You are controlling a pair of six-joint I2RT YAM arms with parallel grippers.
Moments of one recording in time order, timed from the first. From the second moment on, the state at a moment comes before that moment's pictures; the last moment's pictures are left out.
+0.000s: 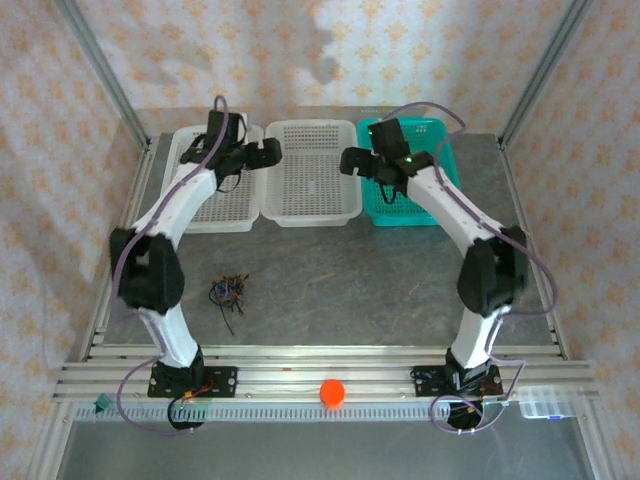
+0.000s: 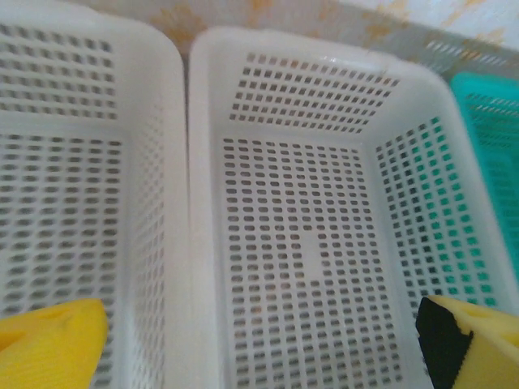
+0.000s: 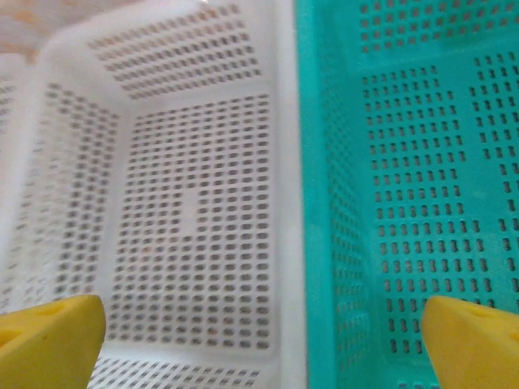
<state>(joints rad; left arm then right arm) -0.15 1.73 1.57 -0.50 0.09 -0.36 0.44 1.76 1.60 -0.57 0.06 0.47</state>
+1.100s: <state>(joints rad) -0.20 0.87 0.64 -0.72 -0.21 -0.82 1.00 1.44 1.11 -0.08 0.27 0.56</state>
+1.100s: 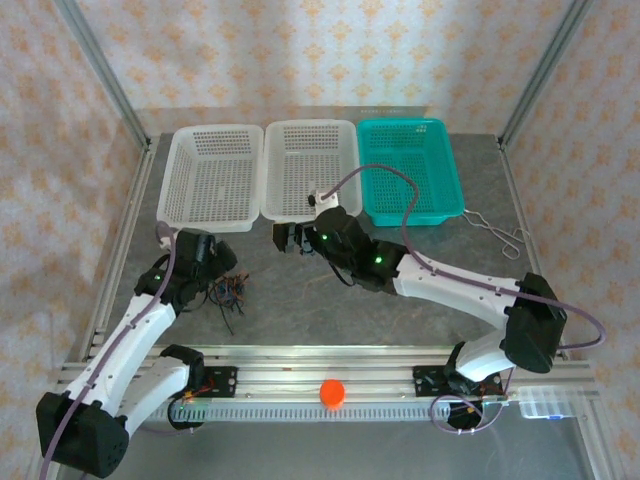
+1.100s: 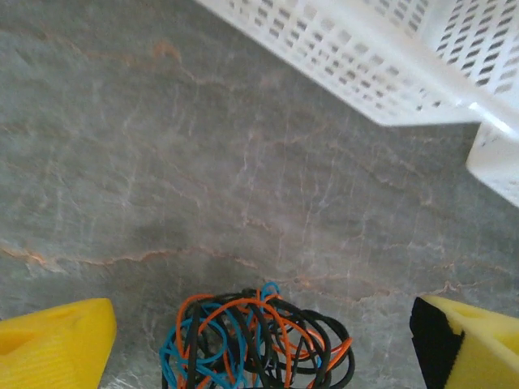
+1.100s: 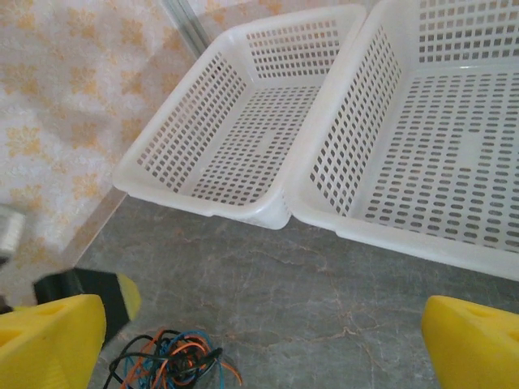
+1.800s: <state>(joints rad) -0.20 1.02 0.49 -0.52 -0.13 -0.92 1.00 1.40 1.12 -0.12 0.43 0.67</state>
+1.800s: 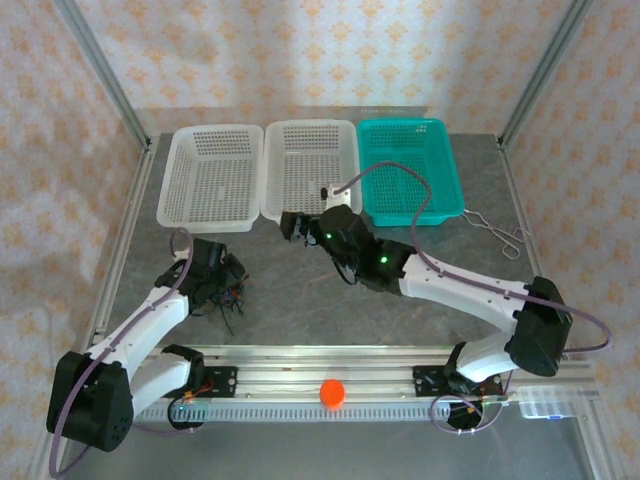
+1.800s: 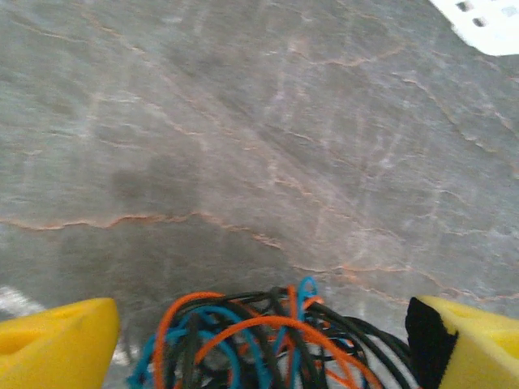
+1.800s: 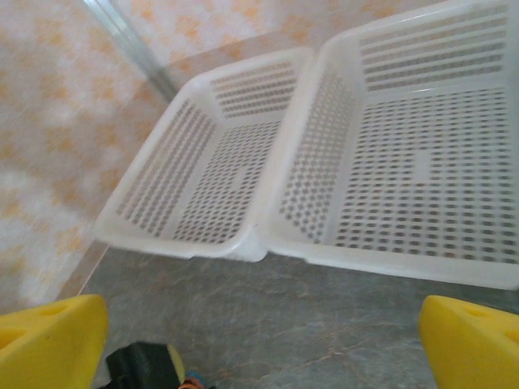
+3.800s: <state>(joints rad) -0.53 1.05 0.56 -0.09 0.19 -0.84 0.80 1.39 0.95 -0.53 -0.24 0.34</state>
